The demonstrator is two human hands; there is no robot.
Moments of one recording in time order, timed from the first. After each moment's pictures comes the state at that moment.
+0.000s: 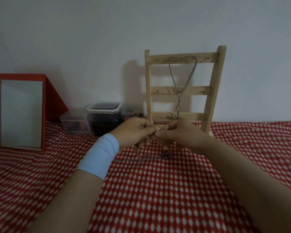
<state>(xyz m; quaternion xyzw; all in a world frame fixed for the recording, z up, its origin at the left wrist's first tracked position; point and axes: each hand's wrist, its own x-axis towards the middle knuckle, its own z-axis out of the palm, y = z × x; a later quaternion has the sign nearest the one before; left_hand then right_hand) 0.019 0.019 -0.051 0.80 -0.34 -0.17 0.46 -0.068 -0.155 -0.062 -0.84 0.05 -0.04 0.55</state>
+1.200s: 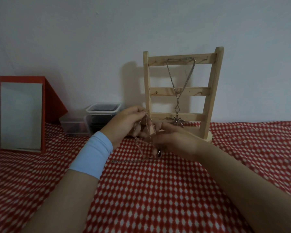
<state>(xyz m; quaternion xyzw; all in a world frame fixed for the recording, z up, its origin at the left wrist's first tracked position) 0.019 0.028 -0.035 0.70 -0.33 -0.18 0.61 -0.061 -0.143 -0.078 -0.71 -0.02 0.05 0.70</state>
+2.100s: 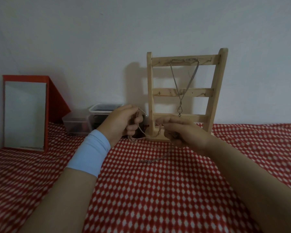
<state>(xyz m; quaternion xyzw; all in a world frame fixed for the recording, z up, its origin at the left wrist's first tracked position) 0.029 0.037 -0.029 0.66 -0.26 -0.21 0.67 -0.065 -0.167 -0.066 -0.78 -0.02 -0.03 0.63</state>
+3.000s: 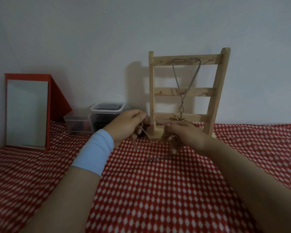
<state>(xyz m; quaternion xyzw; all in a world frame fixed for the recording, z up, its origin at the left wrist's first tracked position) 0.022 0.036 -0.034 0.80 -0.29 -0.13 0.51 -0.067 -0.156 -0.063 -0.82 0.03 -0.01 0.57</state>
